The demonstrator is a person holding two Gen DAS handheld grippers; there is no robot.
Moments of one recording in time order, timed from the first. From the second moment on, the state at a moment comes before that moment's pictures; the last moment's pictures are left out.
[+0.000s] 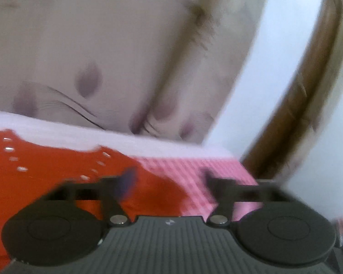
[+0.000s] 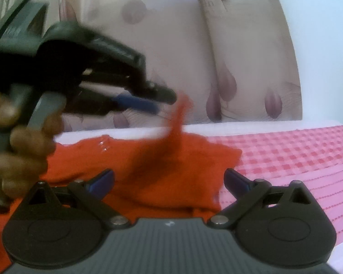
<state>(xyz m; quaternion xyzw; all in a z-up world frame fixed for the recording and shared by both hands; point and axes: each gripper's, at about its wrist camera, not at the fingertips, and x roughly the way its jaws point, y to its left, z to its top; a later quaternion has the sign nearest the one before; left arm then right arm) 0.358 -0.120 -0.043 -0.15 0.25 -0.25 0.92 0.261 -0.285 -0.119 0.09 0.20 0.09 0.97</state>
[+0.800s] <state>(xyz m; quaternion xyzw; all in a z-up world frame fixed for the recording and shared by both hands) 0.317 0.067 -0.113 -0.14 0.29 0.04 0.95 0.329 -0.247 -0.124 0.03 0.28 0.11 0.95</state>
